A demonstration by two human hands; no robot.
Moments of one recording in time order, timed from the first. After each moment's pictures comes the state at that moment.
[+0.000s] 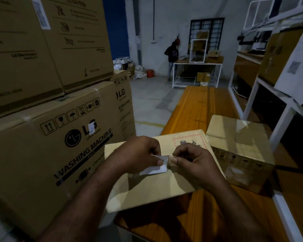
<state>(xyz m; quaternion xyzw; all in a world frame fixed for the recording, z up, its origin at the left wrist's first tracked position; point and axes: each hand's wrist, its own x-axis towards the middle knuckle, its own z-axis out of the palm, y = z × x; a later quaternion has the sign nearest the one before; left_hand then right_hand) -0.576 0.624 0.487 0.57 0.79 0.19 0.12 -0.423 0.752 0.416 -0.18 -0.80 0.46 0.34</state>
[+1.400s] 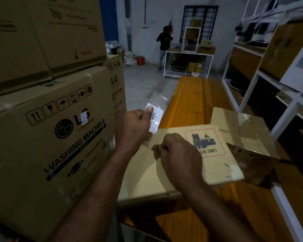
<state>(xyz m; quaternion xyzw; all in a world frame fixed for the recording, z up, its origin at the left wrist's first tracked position) -0.642 0.663 0.450 0.37 0.75 0.55 -0.03 -0.506 0.697 0.417 -0.35 -0.87 0.07 0.33</state>
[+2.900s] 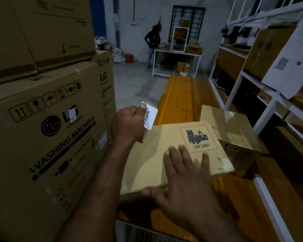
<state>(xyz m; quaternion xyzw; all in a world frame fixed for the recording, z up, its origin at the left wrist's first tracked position) -0.646 0.667 0.444 0.35 0.71 0.61 0.04 -0.448 0.637 0.430 -0.36 -0.93 -0.04 0.04</state>
